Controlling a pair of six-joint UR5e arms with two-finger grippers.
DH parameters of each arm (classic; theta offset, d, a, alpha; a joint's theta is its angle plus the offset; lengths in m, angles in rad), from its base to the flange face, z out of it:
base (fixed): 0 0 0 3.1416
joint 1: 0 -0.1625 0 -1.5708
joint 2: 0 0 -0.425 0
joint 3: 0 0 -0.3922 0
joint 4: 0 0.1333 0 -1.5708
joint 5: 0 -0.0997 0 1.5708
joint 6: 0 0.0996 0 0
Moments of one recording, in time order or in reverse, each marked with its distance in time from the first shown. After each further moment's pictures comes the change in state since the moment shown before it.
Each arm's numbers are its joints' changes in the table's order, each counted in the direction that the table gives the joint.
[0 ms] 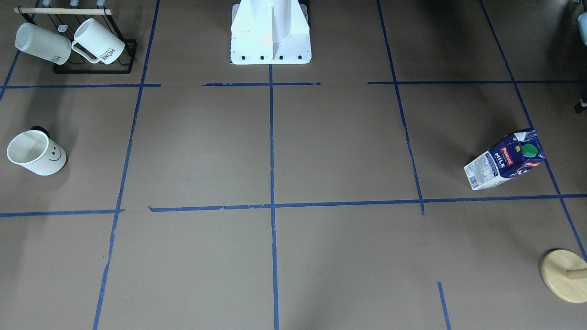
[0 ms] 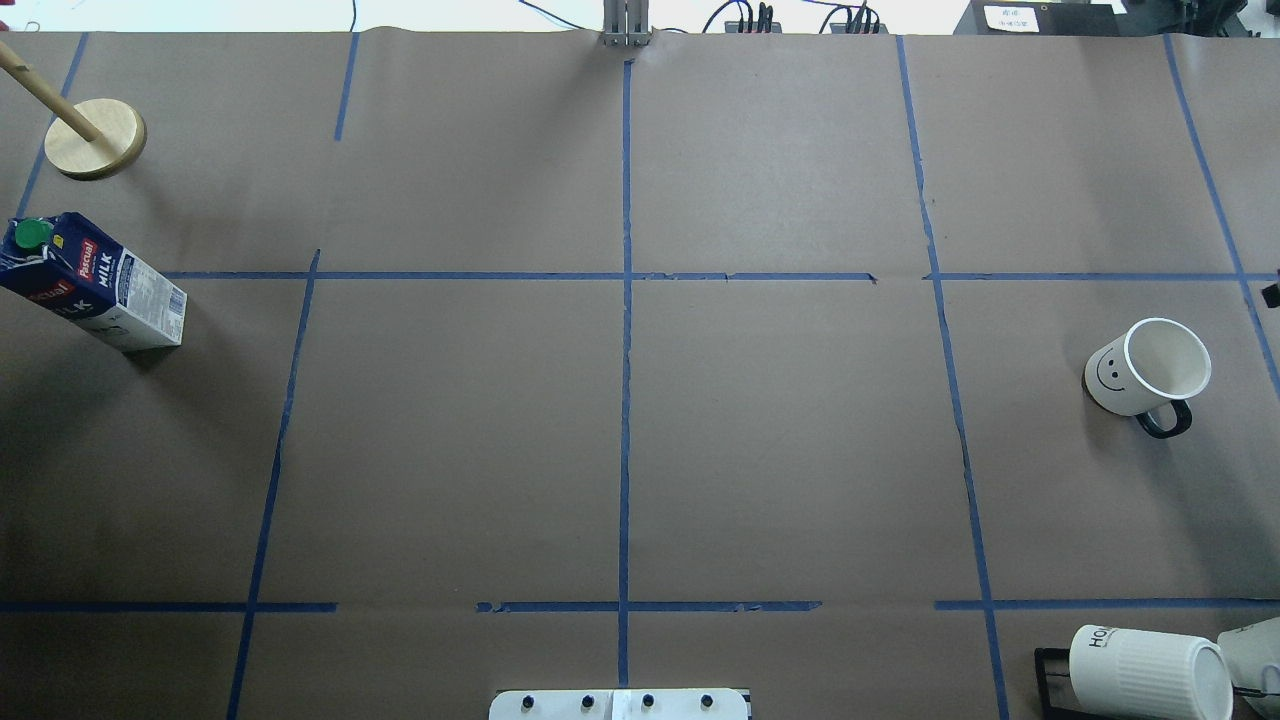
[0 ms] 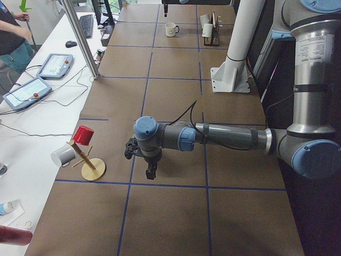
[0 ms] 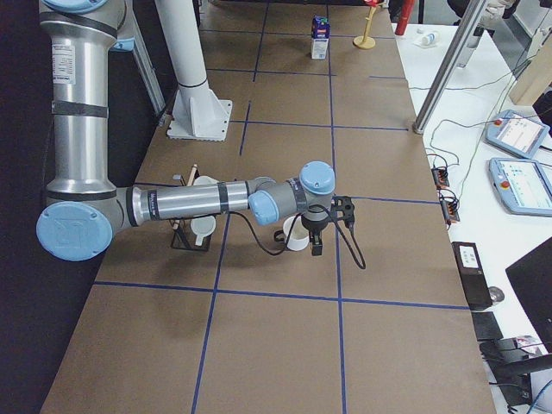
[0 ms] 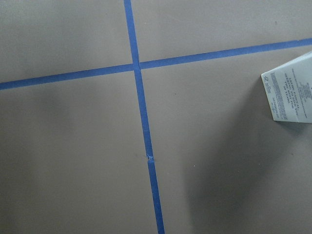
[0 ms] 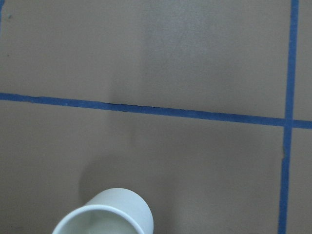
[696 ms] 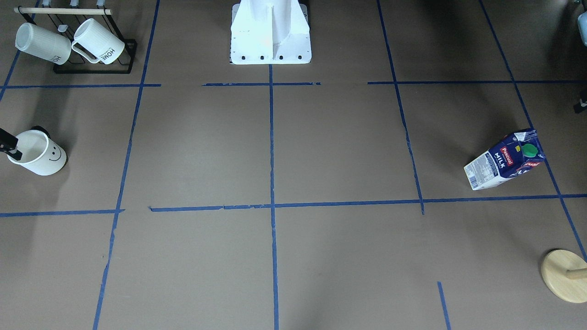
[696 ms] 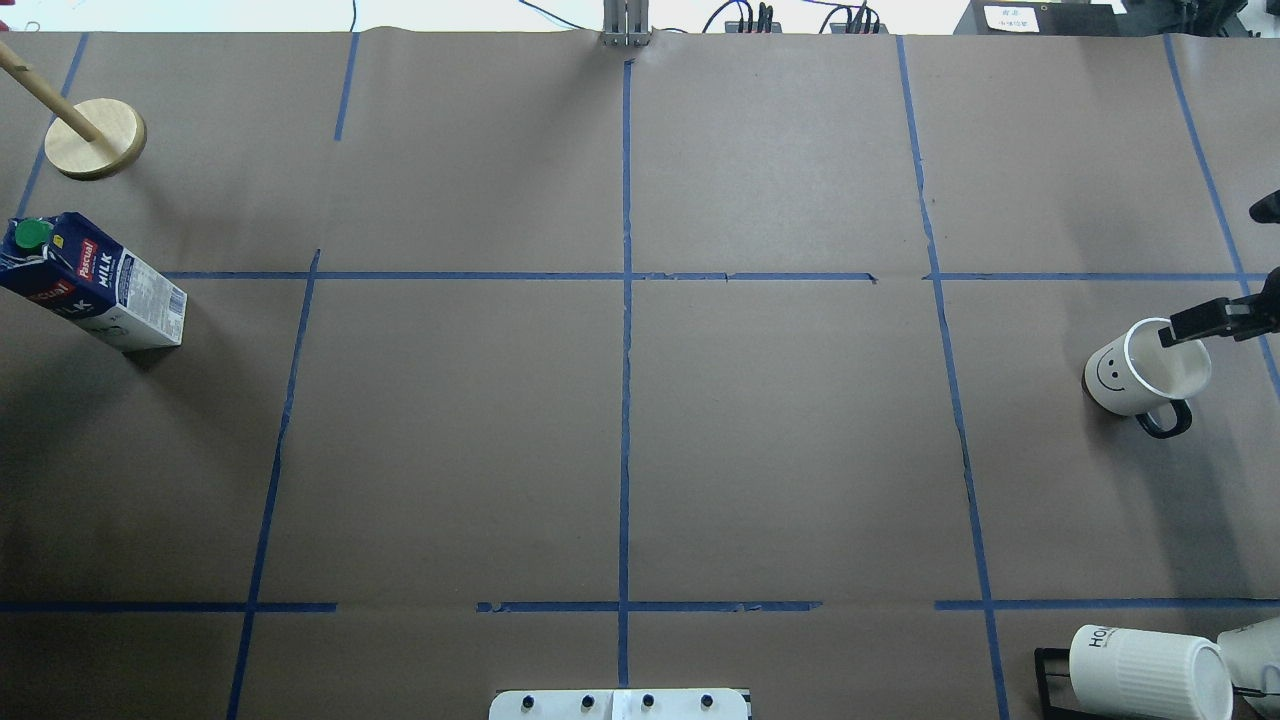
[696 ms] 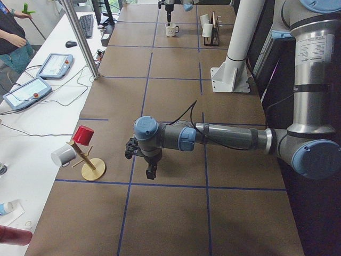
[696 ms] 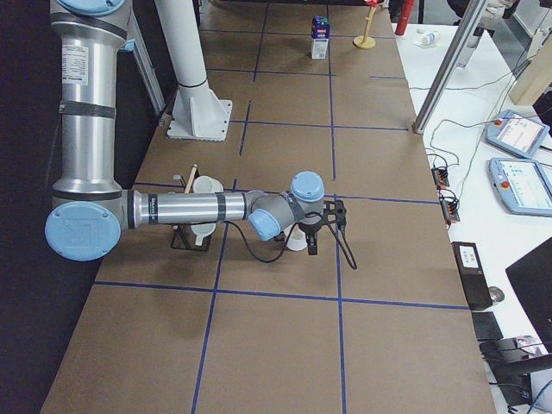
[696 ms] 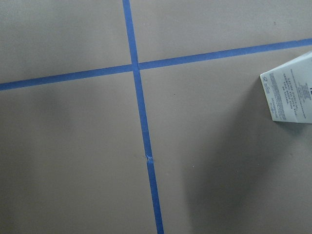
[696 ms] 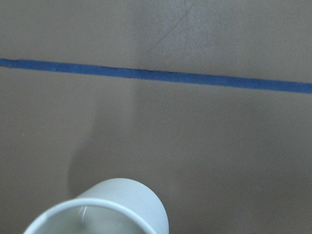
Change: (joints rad) left arm -0.001 0.001 -0.001 -0.001 0.002 0.000; right arm 0.133 -0.047 -0.078 0.185 0.059 0.115
